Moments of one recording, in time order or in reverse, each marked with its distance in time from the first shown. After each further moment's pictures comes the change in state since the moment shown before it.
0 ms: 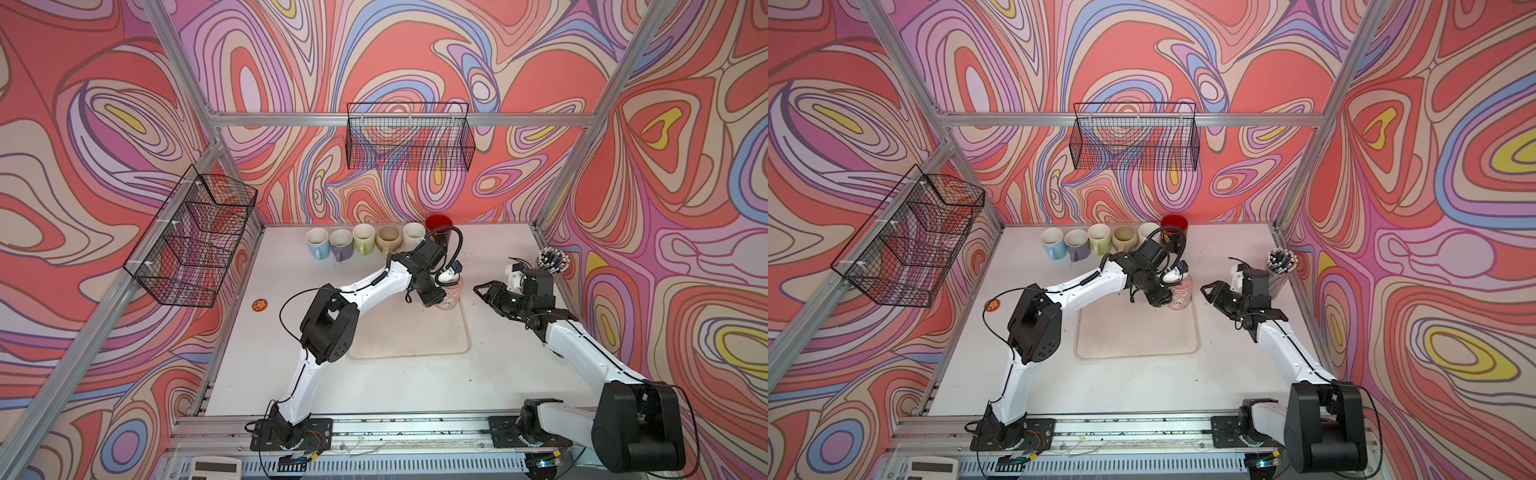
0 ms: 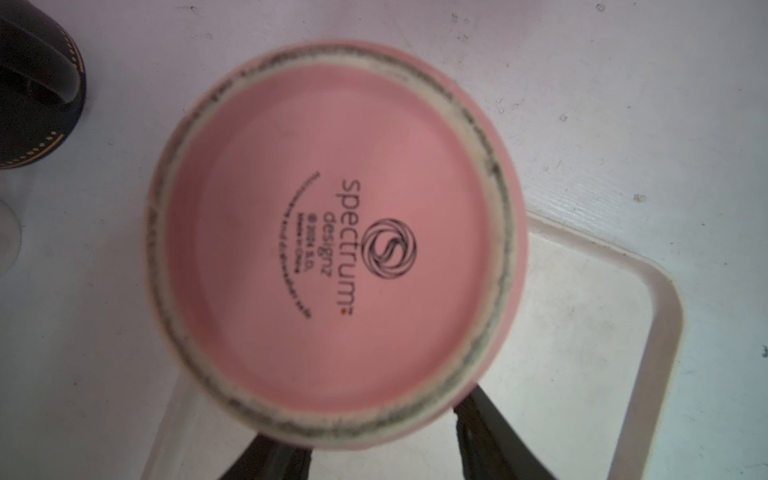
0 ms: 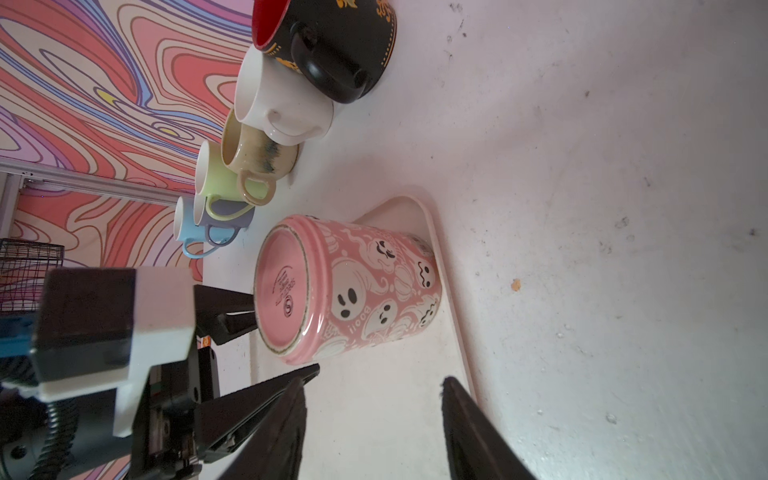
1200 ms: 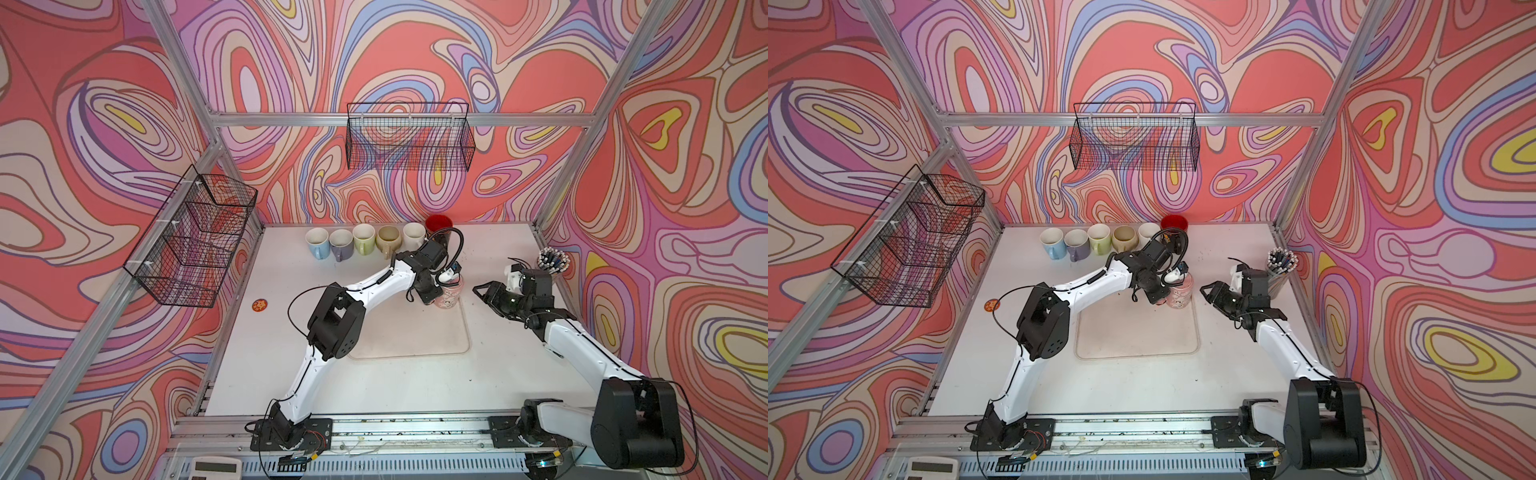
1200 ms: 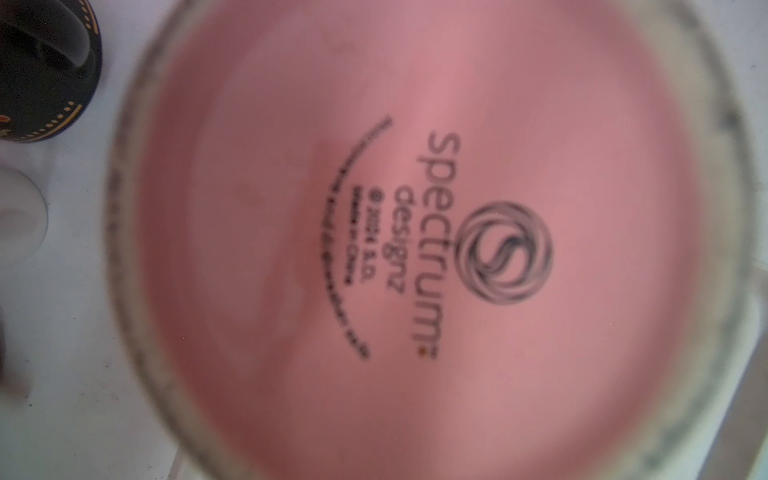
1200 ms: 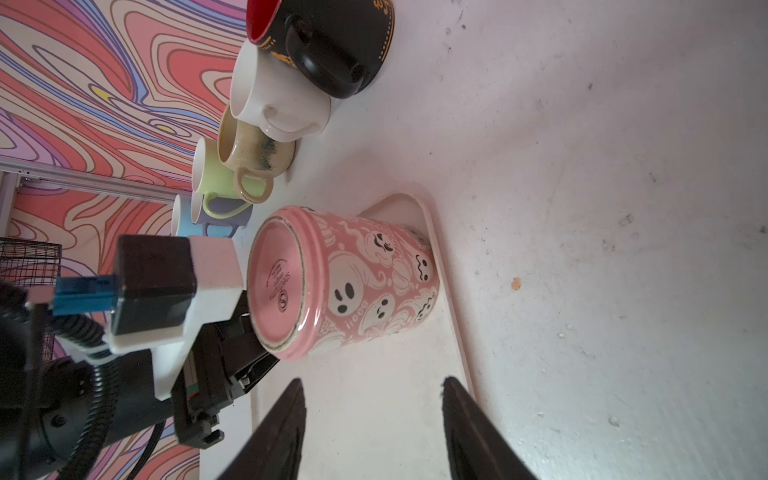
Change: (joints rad) left arm 0.003 0.066 0.071 -0.046 -0.108 0.013; right arm 0.000 0.015 -0.002 0.006 -0.006 0.000
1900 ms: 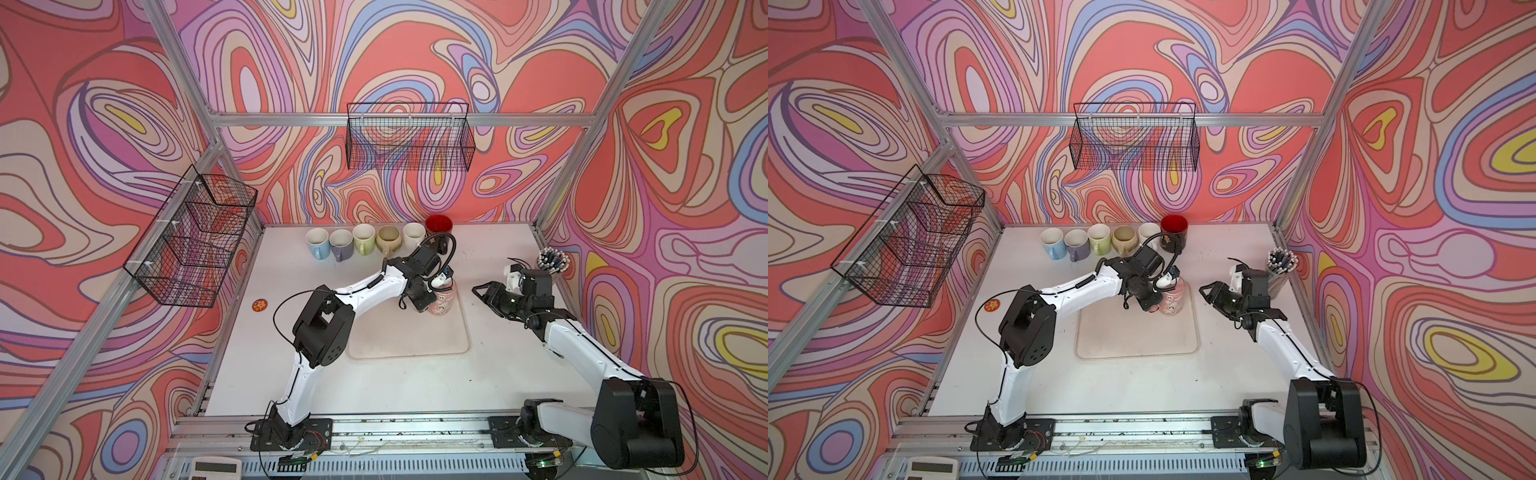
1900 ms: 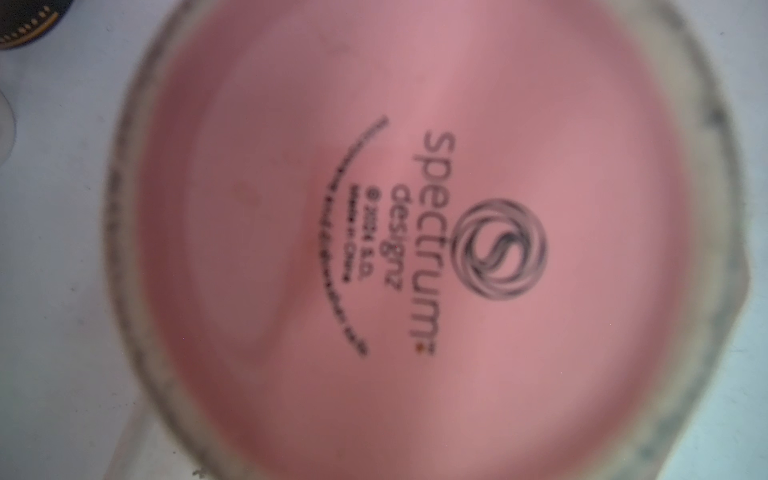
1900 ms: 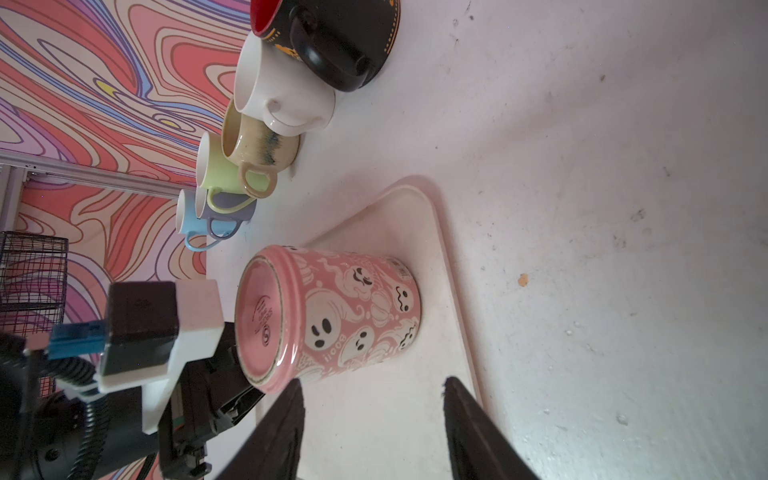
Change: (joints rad) left arm 0.000 -0.166 -0.247 0.074 0.024 -0.088; right arm 0.000 0.000 0.000 -0.005 -0.018 -0.001
